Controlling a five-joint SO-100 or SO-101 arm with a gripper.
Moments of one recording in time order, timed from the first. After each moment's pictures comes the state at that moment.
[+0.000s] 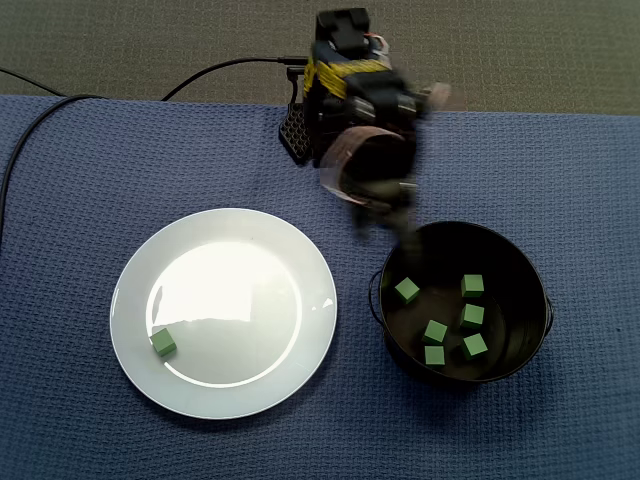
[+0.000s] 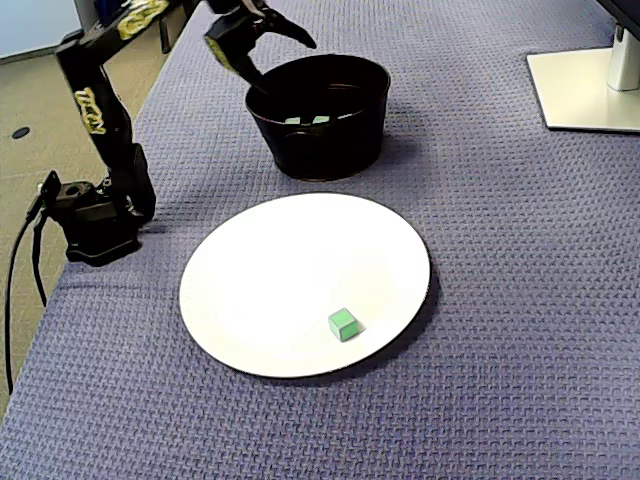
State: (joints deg) arm -0.6 98.2 68.5 92.9 -24.8
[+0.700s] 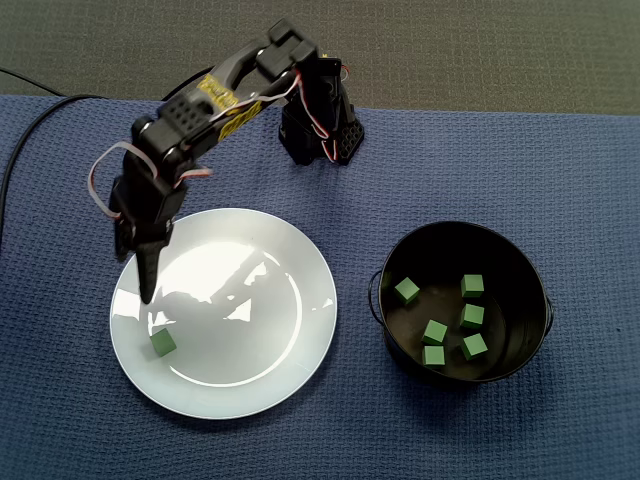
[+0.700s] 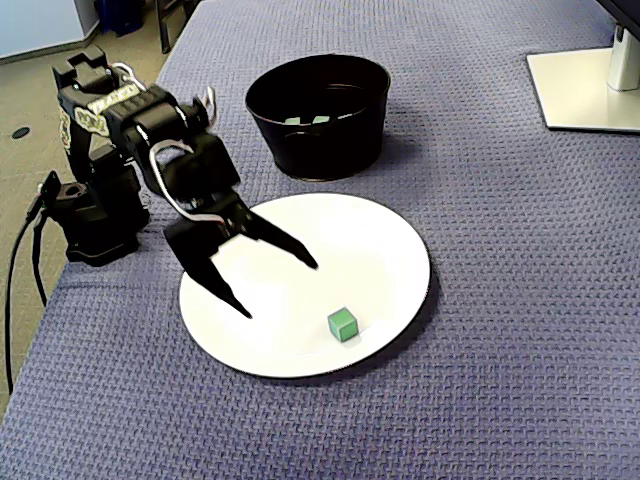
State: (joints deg) arm 45.5 71.2 73.3 53.0 -63.9
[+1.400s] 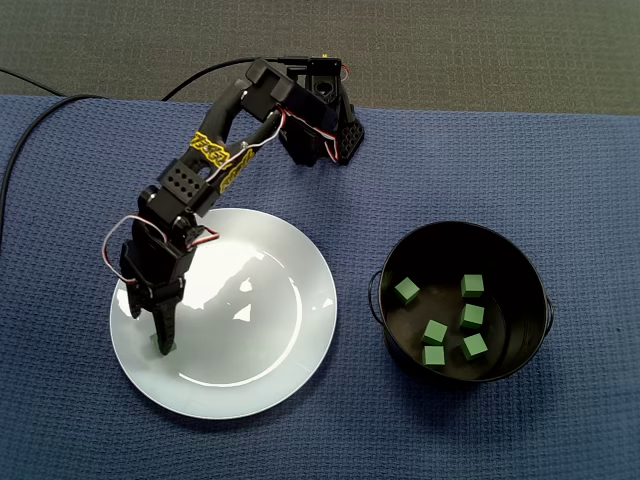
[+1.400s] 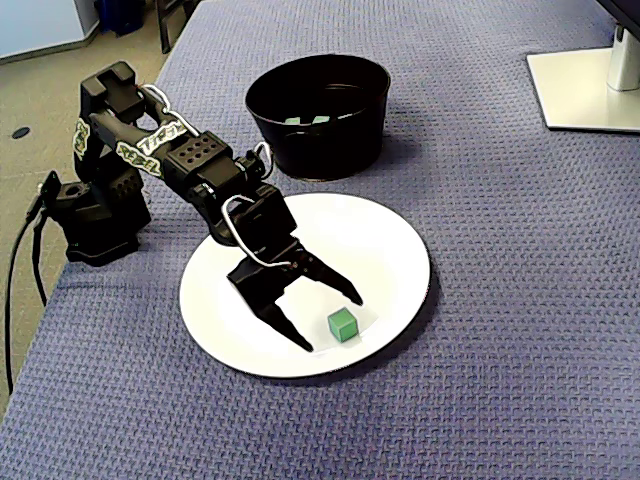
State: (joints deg) arm 38.5 55.7 71.8 41.0 -64.4
